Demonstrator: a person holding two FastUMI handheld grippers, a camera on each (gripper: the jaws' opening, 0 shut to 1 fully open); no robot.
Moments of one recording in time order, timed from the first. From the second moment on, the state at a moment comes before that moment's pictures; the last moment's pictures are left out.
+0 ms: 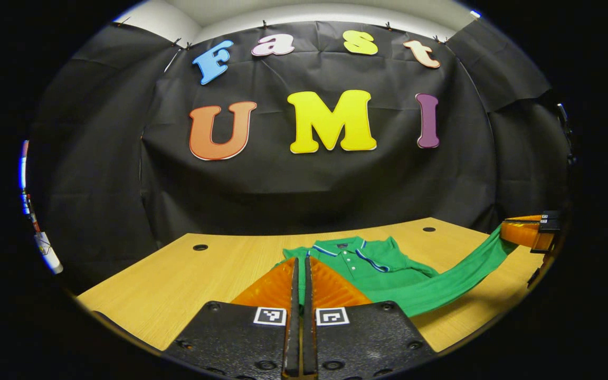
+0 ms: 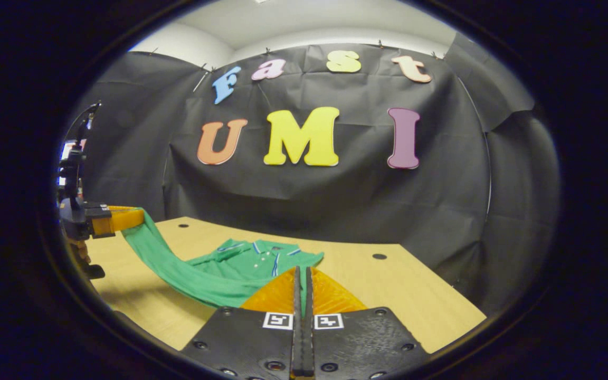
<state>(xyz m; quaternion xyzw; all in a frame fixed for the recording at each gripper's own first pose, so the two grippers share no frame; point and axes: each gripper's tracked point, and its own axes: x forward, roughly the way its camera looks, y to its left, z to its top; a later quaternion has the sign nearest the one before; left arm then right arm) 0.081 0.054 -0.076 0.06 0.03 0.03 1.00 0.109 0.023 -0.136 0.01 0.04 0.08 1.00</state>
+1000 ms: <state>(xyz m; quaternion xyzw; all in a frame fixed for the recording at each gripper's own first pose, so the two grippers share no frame) 0.390 0.124 -0.114 0.08 0.02 0.04 1.00 0.462 0.062 -0.158 0.00 0.05 -0.02 1.00</state>
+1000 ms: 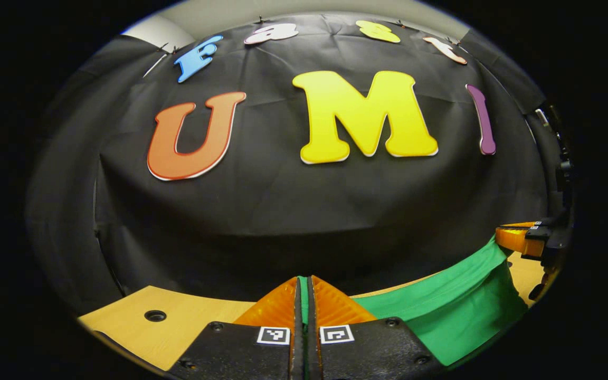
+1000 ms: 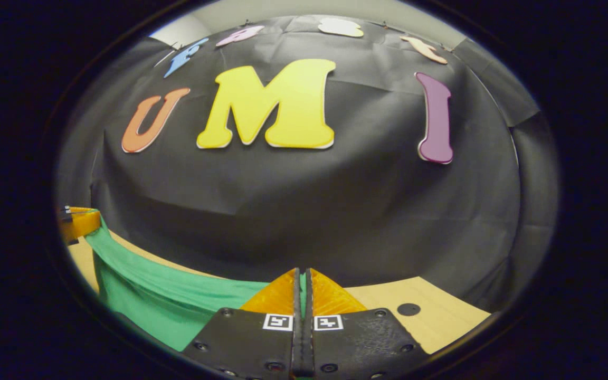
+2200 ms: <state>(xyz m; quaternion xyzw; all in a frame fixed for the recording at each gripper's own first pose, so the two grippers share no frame) 0.397 0.168 -0.155 0.05 0.00 0.10 0.99 0.467 0.056 -0.184 -0.02 0.03 -0.03 1.00</state>
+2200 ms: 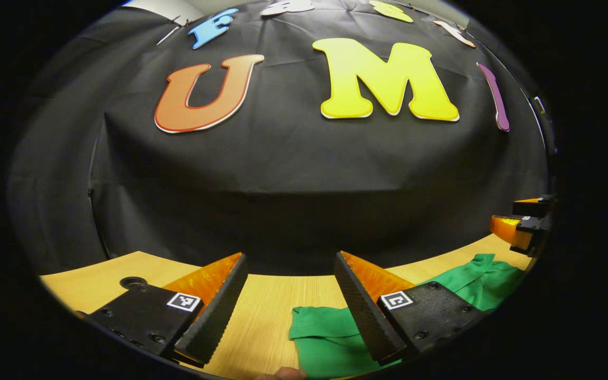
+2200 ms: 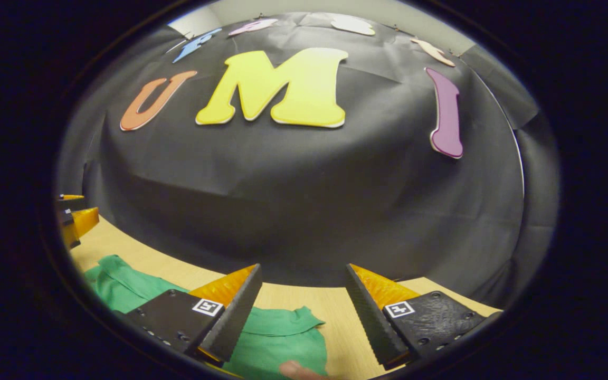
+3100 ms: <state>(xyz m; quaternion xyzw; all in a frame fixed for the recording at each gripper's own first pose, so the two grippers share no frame) 0.180 0.143 -0.167 0.06 0.04 0.12 0.99 0.224 0.029 -0.171 0.03 0.02 -0.01 1.00</state>
